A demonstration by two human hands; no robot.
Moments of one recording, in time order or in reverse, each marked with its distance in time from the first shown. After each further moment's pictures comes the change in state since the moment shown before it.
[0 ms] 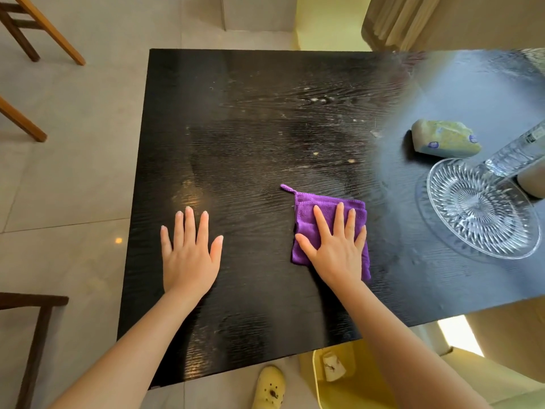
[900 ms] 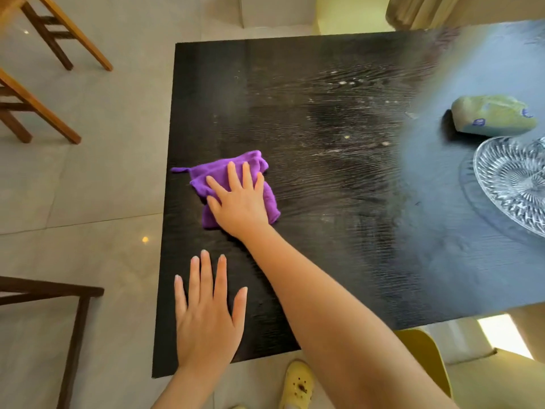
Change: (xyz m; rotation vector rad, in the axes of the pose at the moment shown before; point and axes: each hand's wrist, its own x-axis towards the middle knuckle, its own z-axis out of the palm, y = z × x) left_hand -0.108 -0.021 0.011 0.020 -0.033 -0.029; right_hand 0.031 -0.211 0.023 0.040 -0.056 -0.546
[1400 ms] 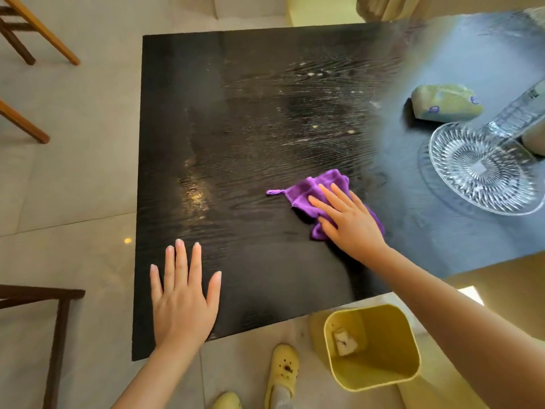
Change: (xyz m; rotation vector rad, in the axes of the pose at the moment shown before) left_hand -0.001 0.000 0.001 -0.007 0.026 0.011; right_hand -0.164 0.192 -0.034 -0.070 0.047 0.086
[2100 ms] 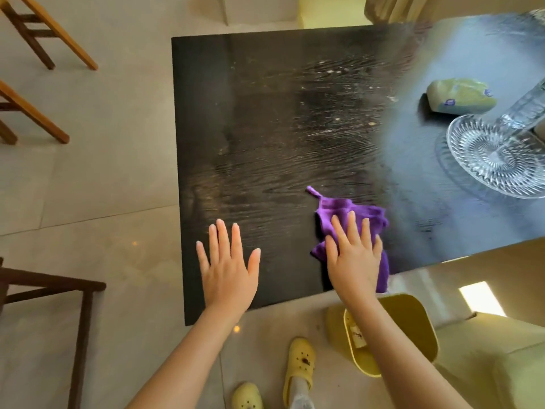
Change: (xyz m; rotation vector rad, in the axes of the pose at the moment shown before) left_hand 0.000 -0.005 -0.005 -0.058 -0.055 0.038; right_hand -0.065 -0.129 0.025 0.050 0.088 0.552
